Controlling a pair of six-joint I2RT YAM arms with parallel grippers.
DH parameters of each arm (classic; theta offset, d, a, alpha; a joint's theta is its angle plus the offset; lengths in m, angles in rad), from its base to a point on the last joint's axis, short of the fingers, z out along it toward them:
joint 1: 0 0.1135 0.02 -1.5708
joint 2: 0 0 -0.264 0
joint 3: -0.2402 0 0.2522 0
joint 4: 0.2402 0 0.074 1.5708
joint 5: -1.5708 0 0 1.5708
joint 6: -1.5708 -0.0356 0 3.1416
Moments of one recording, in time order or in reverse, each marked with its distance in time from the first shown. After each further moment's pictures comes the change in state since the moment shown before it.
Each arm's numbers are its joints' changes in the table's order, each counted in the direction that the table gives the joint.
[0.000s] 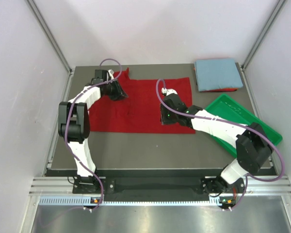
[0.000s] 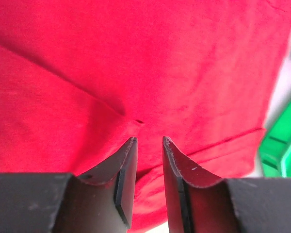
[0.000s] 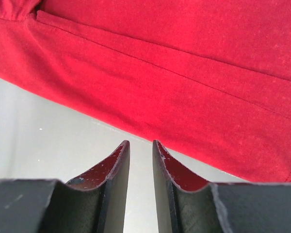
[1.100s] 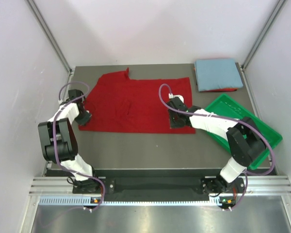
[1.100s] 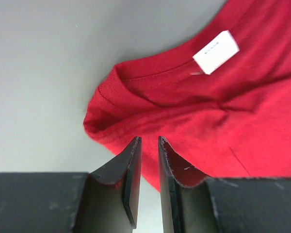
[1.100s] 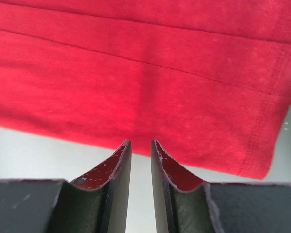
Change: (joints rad) left arm 0.294 -0.337 0.396 0.233 0.658 0.118; right arm -0.083 0.085 0.053 0.070 -0.069 -0.008
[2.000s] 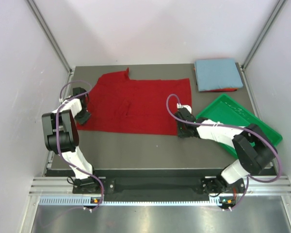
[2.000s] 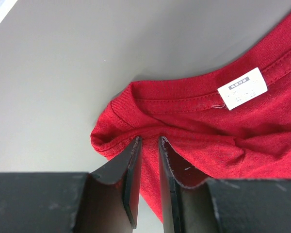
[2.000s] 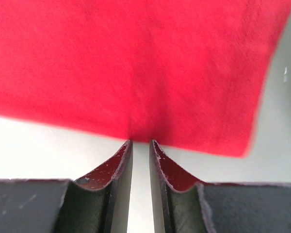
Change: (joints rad) left arm -0.025 0.159 -0.085 0.026 0.201 0.044; right arm -0.019 -0.114 0.264 -0.126 -0.006 -0.029
